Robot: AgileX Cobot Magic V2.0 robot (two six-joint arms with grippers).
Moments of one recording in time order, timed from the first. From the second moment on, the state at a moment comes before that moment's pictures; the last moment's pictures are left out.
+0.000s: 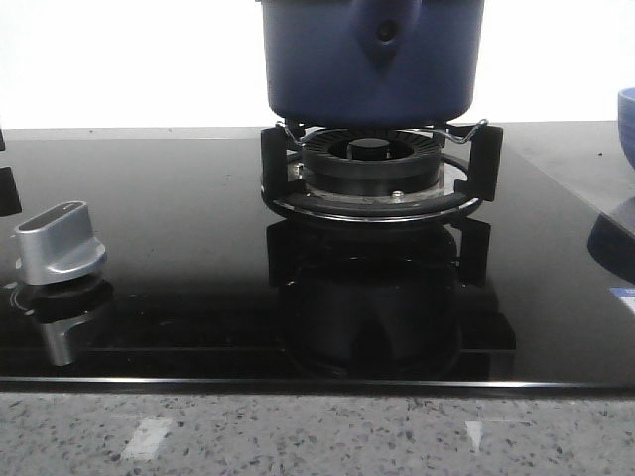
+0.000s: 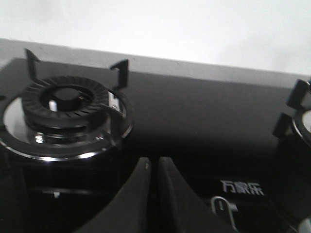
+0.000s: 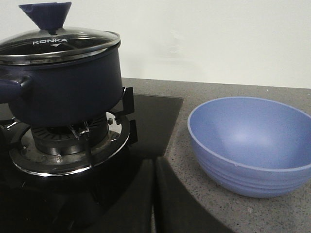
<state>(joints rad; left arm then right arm) -0.02 0.30 -0.27 -0.24 0.25 0.12 -0.15 0.25 -0.29 0.97 0.37 -0.96</state>
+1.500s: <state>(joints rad) -0.09 0.00 0.00 -0.08 0.17 -0.12 -0.15 0.25 -0.29 0.97 0.37 -0.96</state>
